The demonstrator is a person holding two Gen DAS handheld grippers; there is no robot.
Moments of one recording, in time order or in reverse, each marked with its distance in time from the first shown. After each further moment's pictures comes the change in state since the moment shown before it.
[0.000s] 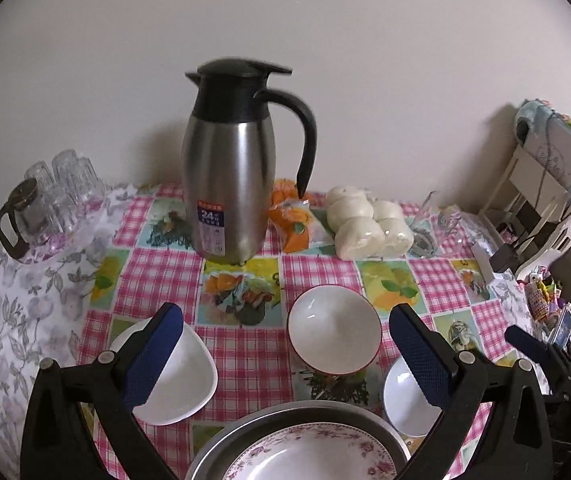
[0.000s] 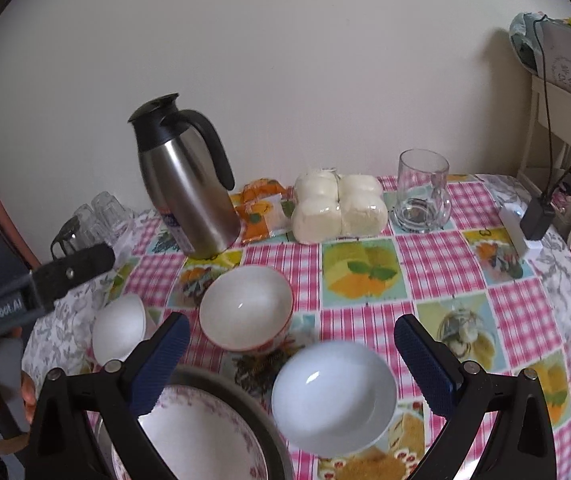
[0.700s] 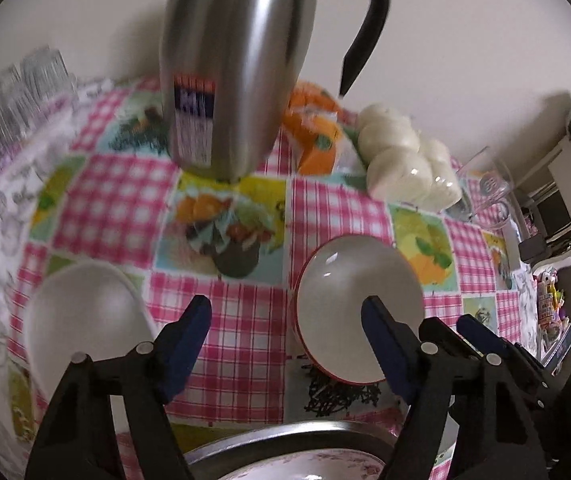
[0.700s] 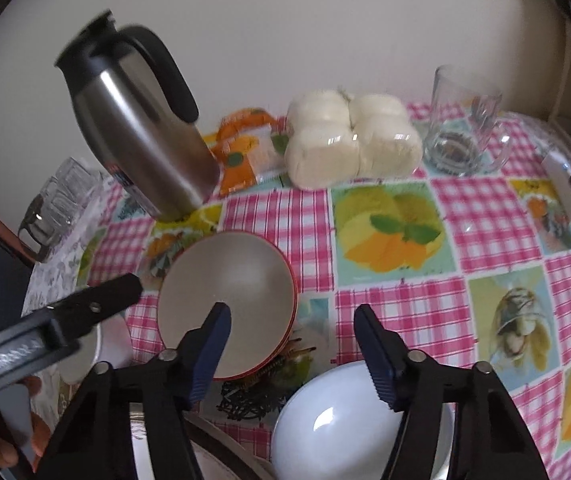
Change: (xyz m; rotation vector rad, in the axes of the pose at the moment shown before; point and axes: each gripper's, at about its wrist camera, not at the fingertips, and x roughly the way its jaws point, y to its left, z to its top) left arm 0.118 0.019 -0.023 -0.153 0.288 -0.035; right arm 0.116 0.001 0.001 0.055 0.248 0.006
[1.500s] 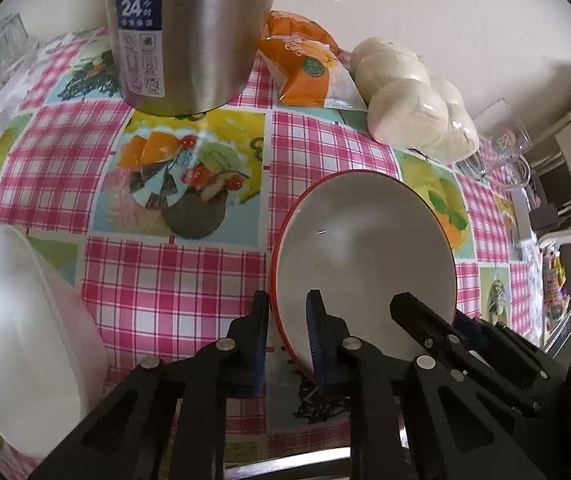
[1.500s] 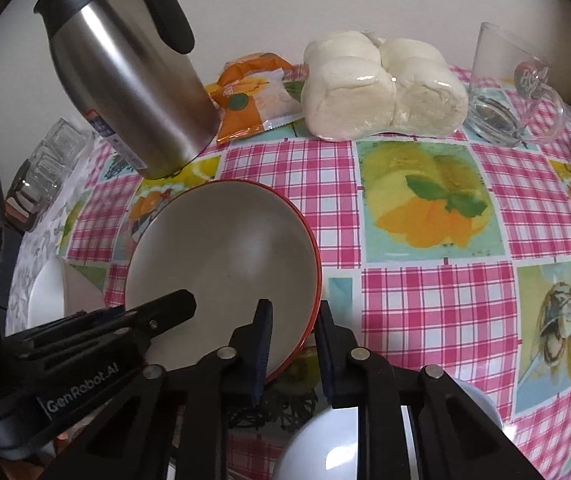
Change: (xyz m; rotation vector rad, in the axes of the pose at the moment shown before) left arm 0.062 -0.014 -0.012 0.034 0.133 -0.028; right arm 0.052 0.009 -0.007 -0.050 0.118 0.005
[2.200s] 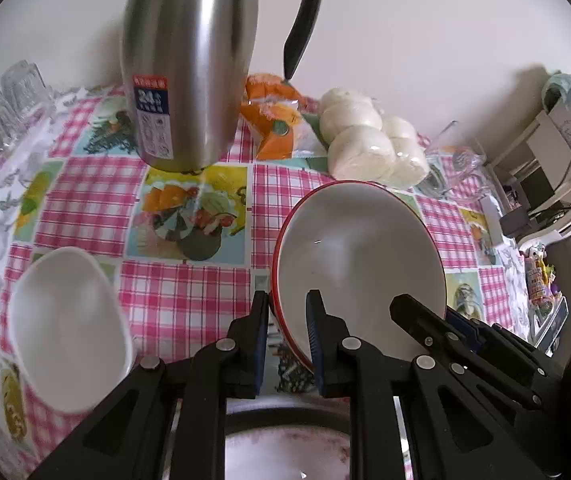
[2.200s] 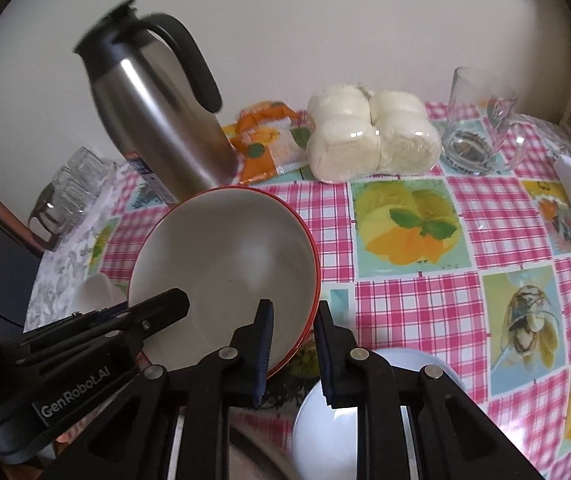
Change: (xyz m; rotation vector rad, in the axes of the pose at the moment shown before) left arm -0.080 -0.019 -0.016 0.049 -0.138 0.002; right arm -0.063 0.005 -0.007 0.021 -0.113 0.029
